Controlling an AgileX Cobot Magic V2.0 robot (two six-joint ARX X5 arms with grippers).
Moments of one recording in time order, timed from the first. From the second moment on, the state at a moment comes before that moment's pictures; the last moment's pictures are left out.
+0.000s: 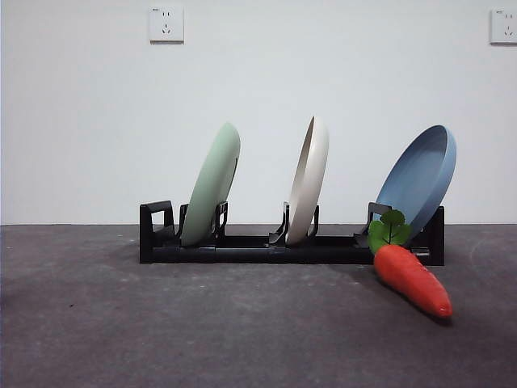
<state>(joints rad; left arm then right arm) -0.03 0.01 0.22 -0.27 0.30 -0.33 0.07 0.05 0.18 -0.30 -0.26 0.39</state>
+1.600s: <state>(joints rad) -0.03 0.43 0.80 -1.01 0.71 0.04 0.07 0.66 0.94 -1.24 -0.50 -0.12</state>
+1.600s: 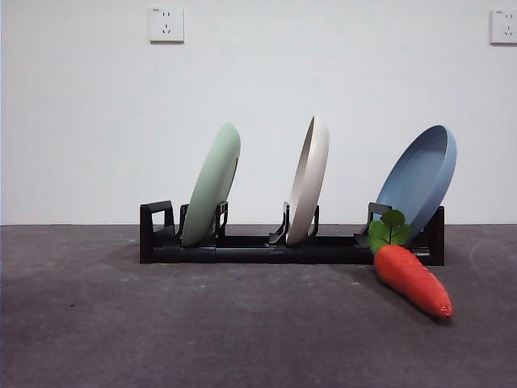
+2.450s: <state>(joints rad) -0.19 1.04 1.09 -0.52 0.58 0.04 0.07 0.71 0.94 -1.24 -0.50 -0.10</state>
